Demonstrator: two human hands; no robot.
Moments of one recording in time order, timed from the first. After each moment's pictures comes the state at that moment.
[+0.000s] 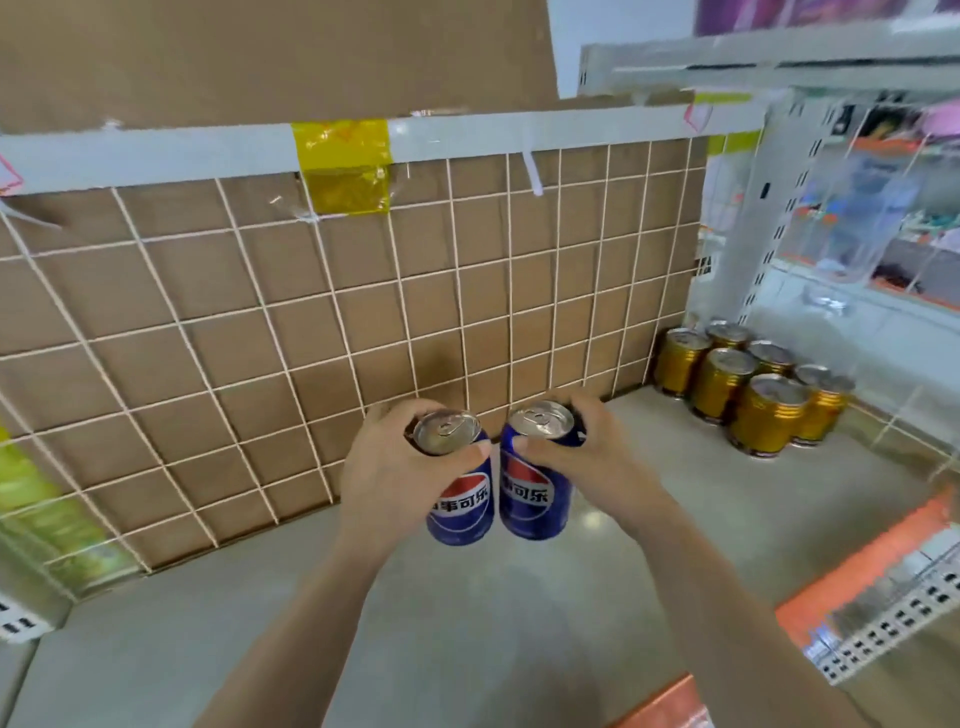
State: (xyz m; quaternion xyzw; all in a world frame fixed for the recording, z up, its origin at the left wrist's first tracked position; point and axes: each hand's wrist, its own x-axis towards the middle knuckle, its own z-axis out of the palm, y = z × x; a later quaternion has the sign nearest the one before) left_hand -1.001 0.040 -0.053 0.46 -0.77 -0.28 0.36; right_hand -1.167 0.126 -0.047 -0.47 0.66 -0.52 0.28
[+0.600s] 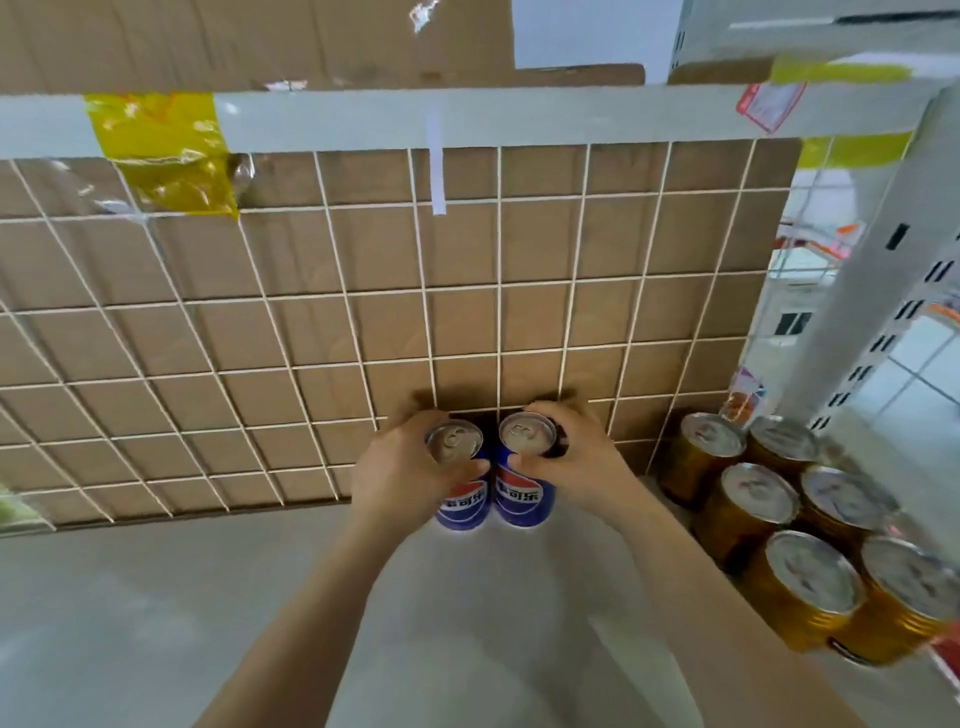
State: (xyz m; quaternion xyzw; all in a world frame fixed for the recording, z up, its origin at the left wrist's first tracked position) left_hand -1.174 0.003 -0.074 0.62 -0.72 -0.18 0.26; right_hand -1.353 0.019 -0.082 -0.61 0.65 -0.34 0.31
